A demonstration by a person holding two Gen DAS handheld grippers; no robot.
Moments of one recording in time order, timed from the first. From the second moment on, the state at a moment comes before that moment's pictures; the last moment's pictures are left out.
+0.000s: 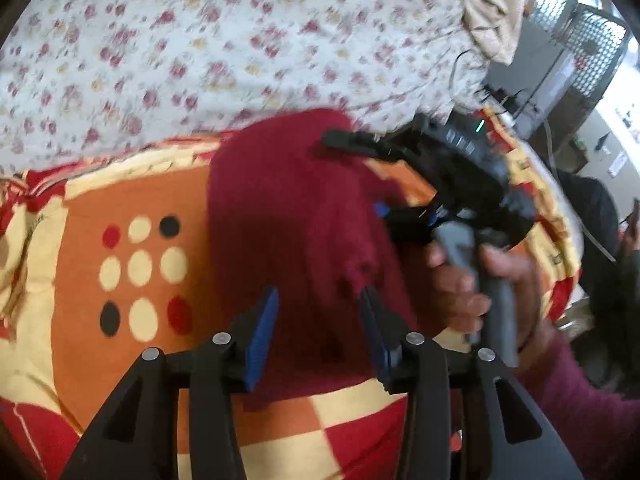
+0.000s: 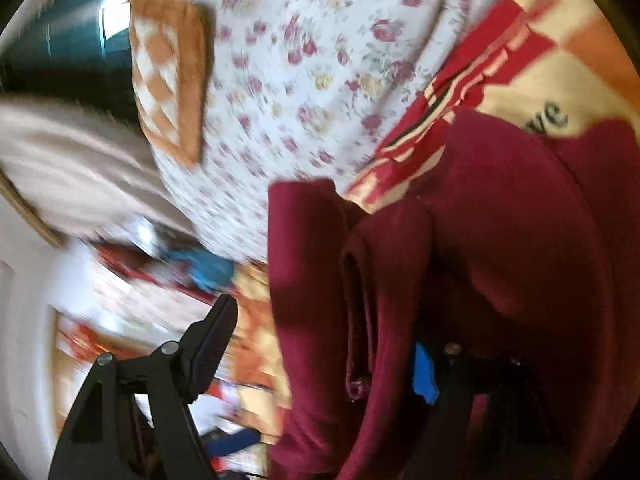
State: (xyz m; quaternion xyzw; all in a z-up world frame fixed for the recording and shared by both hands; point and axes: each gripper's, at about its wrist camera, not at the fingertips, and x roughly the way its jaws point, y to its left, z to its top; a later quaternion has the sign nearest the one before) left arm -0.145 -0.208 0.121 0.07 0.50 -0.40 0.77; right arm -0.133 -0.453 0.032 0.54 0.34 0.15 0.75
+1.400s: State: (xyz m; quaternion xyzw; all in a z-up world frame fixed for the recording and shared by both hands) left arm -0.143 -0.225 0.081 0.06 0.51 -0.36 0.78; right arm -0.244 -0.451 0.075 0.27 0.44 -0.01 0.86
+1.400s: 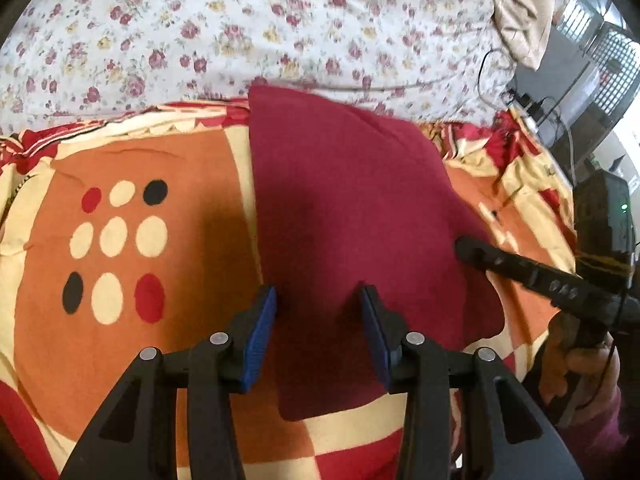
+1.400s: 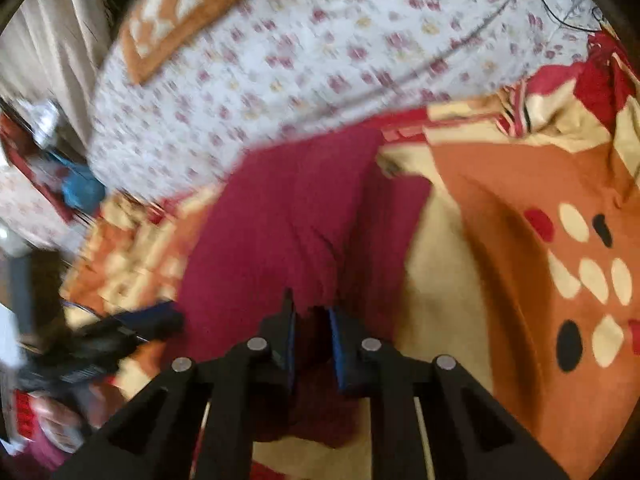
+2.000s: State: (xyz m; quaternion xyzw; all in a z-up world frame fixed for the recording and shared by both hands) left arm -0.141 -0.224 0.070 0.05 0.51 -0.35 0.78; right arm -0.273 -0.416 0.073 0.23 0.47 0.00 0.85
